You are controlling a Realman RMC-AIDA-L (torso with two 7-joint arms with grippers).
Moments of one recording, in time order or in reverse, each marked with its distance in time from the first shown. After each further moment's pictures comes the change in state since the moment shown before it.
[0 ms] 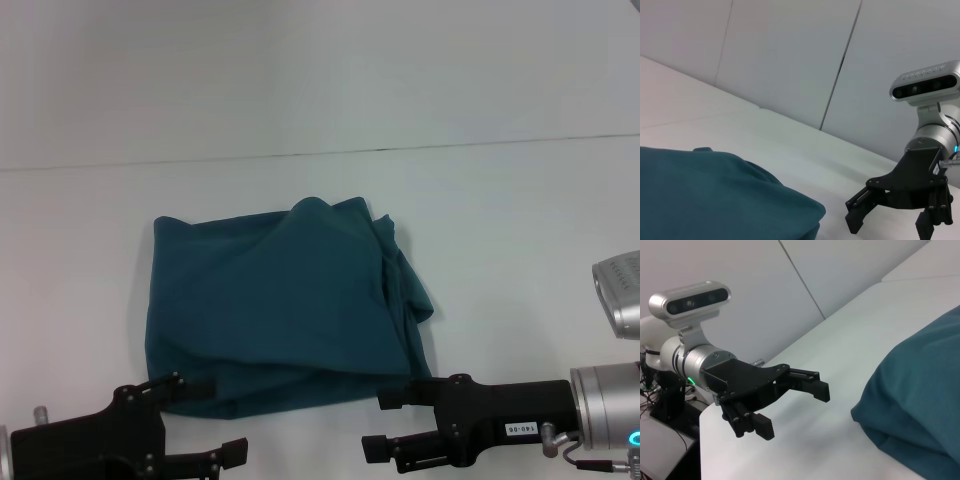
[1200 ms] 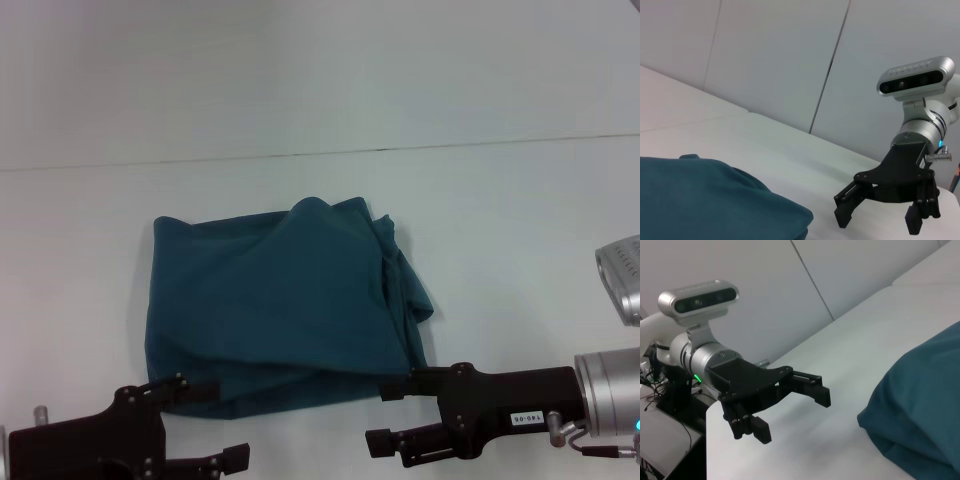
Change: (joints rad) left arm 0.000 -0.001 0.002 0.020 0.001 0.039 -0.003; right arm 0.010 -0.002 -0.001 -0.052 -0.009 -0.042 0.013
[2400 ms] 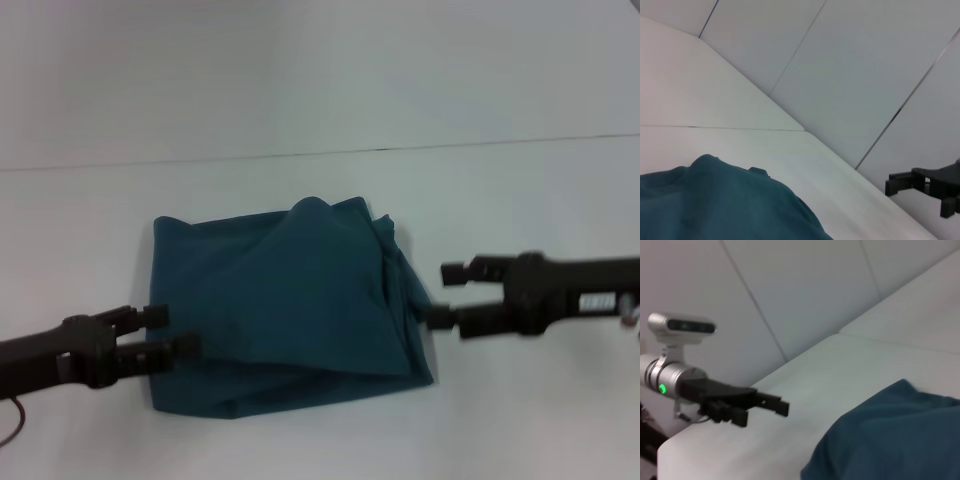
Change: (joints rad) left arm -0.060 0.039 -0.034 0.138 -0.060 -0.017 -0.504; right arm 0.004 -0.014 0.113 -0.374 0.001 -0.125 0.264
